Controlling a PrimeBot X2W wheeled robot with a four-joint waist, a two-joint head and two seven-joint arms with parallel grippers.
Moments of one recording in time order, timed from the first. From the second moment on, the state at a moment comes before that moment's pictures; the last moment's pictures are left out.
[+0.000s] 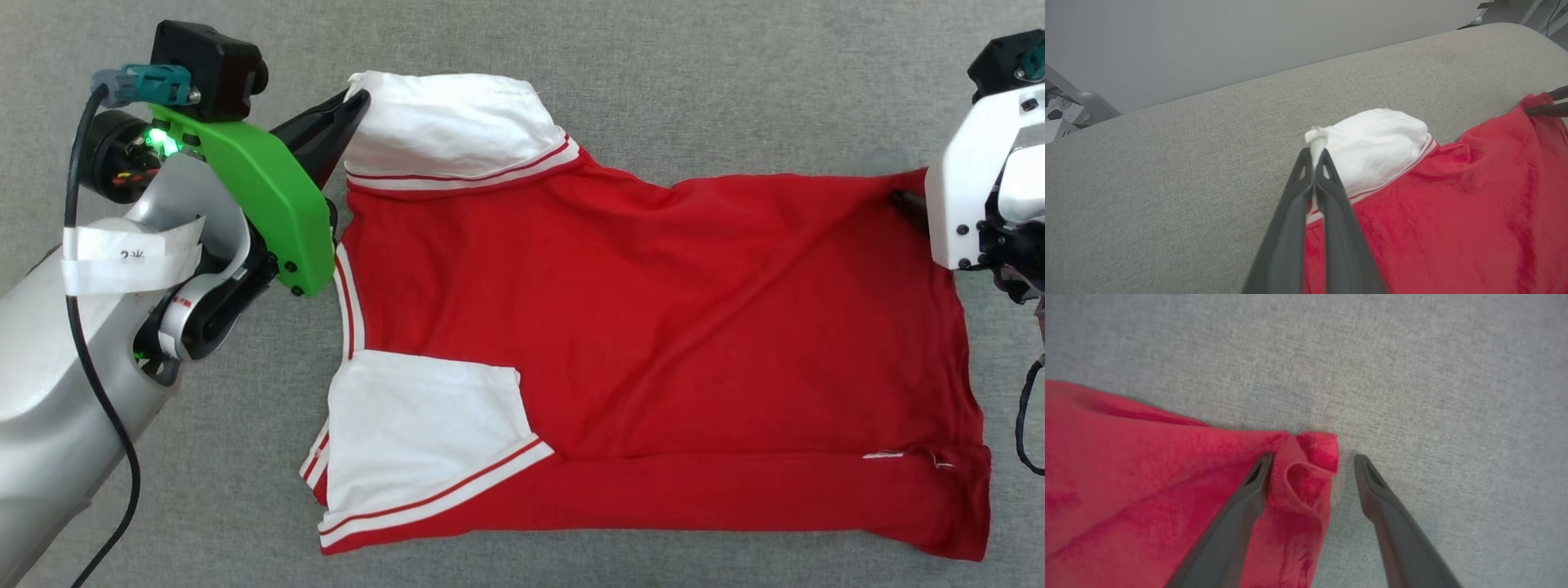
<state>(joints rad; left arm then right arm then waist) -0.89 0.73 -0.79 0.01 -0.97 0.09 0.25 -0.76 -0.39 0.15 0.32 0.35 0.13 0.97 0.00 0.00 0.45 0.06</state>
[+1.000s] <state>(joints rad) -0.83 0.69 -0.80 0.18 -1.00 0.07 0.18 -0.68 -0.45 0.20 0.44 0.59 0.13 0.58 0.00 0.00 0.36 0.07</state>
